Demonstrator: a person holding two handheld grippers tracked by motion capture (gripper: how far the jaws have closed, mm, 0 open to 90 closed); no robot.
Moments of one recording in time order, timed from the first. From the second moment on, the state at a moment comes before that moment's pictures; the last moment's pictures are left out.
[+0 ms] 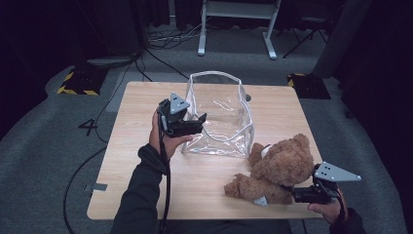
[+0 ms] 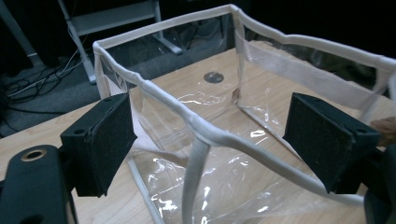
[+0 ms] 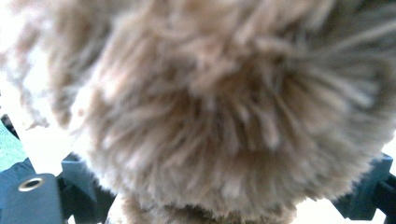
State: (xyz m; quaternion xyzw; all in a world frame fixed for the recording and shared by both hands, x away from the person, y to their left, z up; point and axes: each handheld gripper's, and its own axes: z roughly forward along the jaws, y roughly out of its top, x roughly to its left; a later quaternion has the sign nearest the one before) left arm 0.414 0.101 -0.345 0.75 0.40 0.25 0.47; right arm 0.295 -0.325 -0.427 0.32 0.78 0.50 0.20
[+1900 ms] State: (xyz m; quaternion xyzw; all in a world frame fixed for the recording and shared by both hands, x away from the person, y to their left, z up) left arm 0.430 0.039 -0.356 0.80 0.30 0.16 0.49; right arm 0.269 -0.374 -0.426 0.29 0.78 0.50 0.23
